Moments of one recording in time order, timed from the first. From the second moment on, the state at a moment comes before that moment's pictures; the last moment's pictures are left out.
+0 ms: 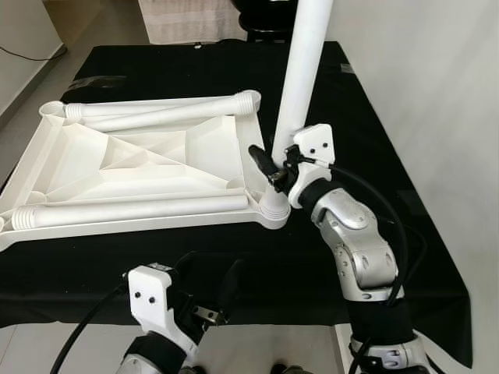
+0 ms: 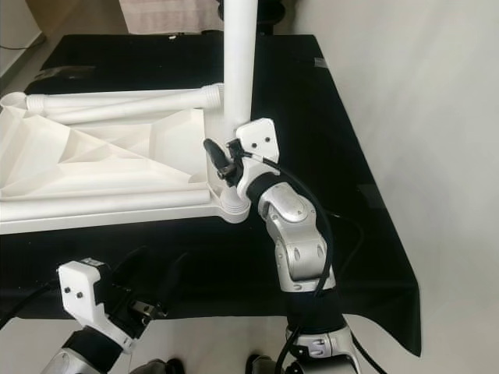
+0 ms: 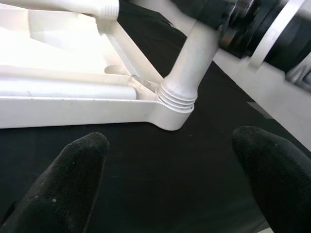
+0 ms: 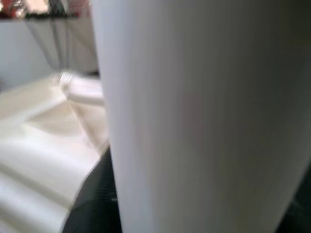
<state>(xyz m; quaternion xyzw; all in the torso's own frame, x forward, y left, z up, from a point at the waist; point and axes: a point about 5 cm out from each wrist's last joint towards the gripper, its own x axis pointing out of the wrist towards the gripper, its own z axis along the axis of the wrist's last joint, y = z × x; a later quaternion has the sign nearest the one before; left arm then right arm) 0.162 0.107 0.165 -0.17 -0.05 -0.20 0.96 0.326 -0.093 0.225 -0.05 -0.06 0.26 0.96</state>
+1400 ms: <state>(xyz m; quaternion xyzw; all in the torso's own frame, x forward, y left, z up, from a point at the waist) 0.160 0.104 0.163 -0.17 -0.04 -0.20 0.96 0.358 -0.145 0.241 -0.08 -0.05 0.54 0.84</state>
